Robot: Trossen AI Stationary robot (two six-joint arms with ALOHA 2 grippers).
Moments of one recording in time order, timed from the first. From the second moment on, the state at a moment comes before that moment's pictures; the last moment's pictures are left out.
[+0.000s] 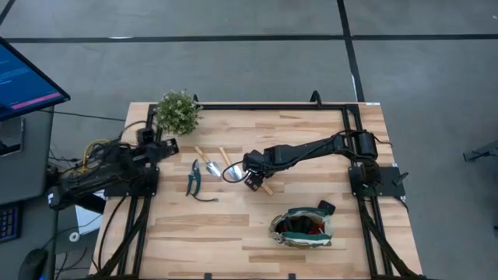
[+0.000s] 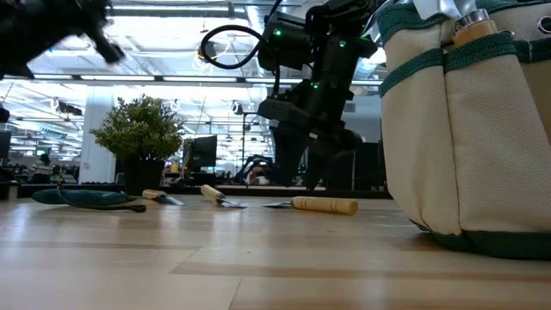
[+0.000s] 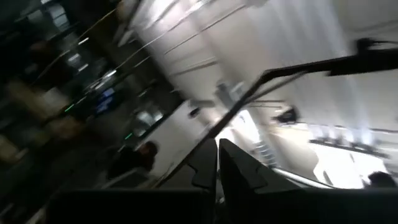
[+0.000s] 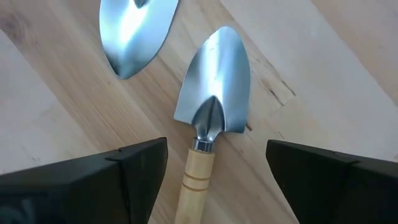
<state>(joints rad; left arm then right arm) 0.40 0.00 0.01 0.79 0.41 -1.19 0.00 2.02 1.42 -0.66 0.13 0.67</state>
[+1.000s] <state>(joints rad) 0.41 0.02 0.00 0.54 0.44 -0.96 0.05 2.02 1.42 -0.66 0.13 0.73</state>
